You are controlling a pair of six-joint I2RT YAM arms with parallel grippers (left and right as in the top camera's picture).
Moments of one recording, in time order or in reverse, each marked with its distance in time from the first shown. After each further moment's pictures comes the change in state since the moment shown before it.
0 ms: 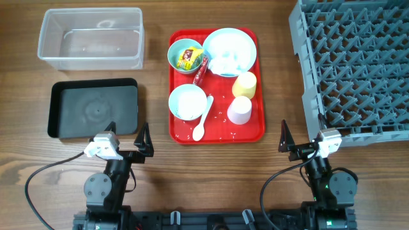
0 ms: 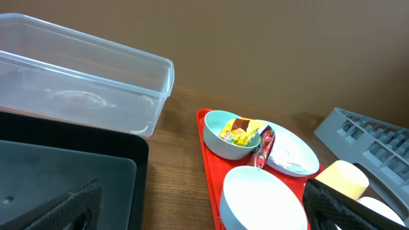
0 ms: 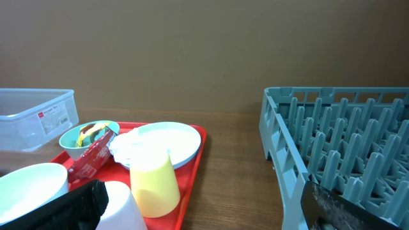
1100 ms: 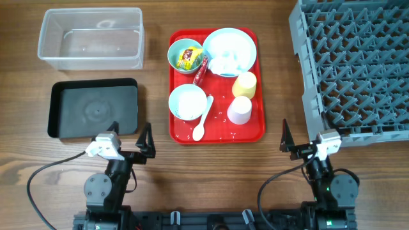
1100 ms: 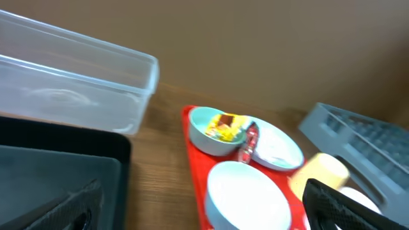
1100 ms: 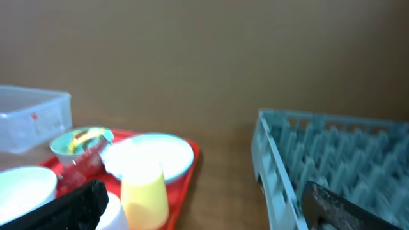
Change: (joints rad) left arm 0.000 0.000 0.000 0.006 0.063 -0.008; right arm 0.000 0.001 0.000 0.082 -0.008 -0.085
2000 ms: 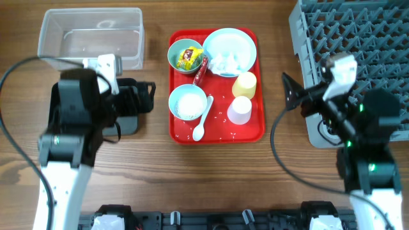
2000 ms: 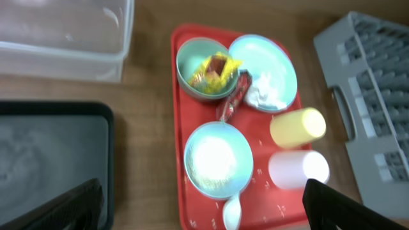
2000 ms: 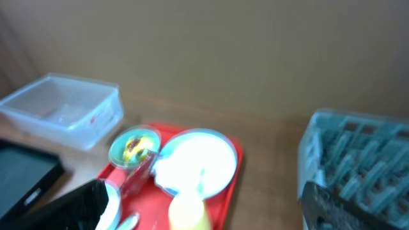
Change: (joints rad) left arm 0.000 1.086 1.118 -0.726 0.128 0.115; right arm 0.000 0.879 0.900 -0.418 -0.196 -0.005
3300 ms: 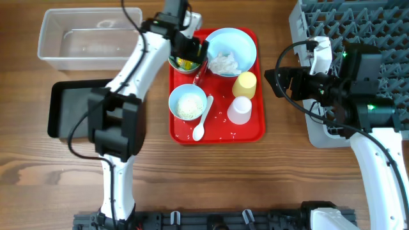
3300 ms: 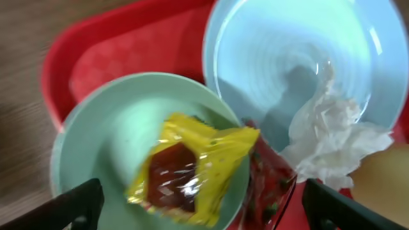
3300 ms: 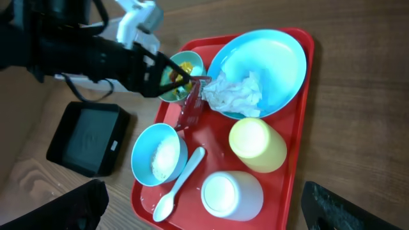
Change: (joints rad) left arm -0.267 1.136 0.796 -0.018 -0.126 0.264; right arm 0.000 0.346 0.248 -0.363 -0.179 0.179
